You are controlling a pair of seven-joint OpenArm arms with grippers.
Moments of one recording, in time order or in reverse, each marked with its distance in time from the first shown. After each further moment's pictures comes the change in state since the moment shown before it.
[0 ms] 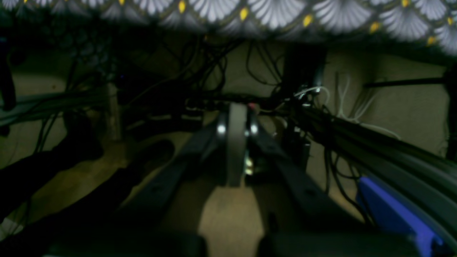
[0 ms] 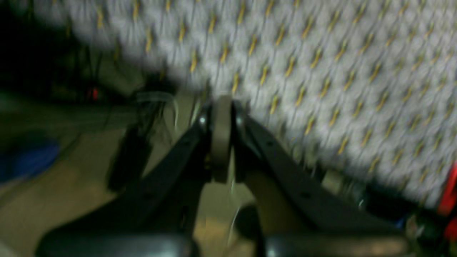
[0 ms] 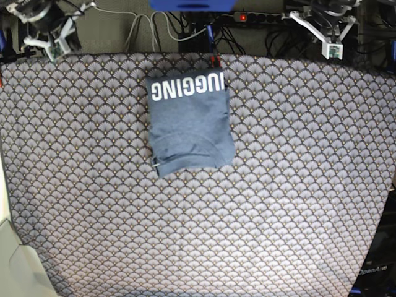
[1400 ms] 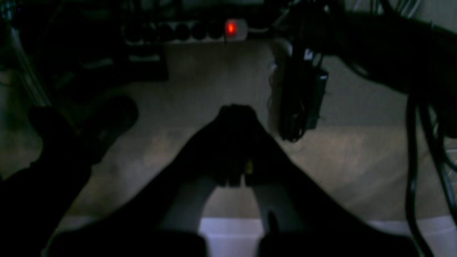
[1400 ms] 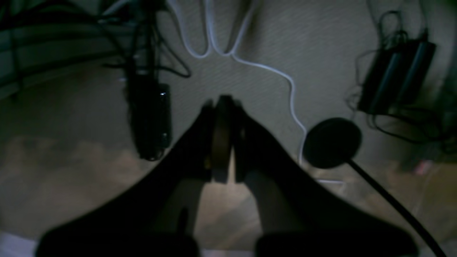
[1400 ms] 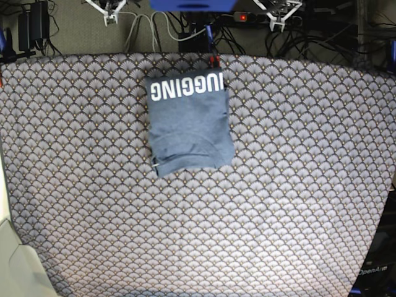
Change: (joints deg) left arm -43.5 -0.4 31.3 -108.9 -0.2 0.2 -49.0; right arm 38.8 -3.2 -36.8 -104.1 0.7 -39.6 43.9
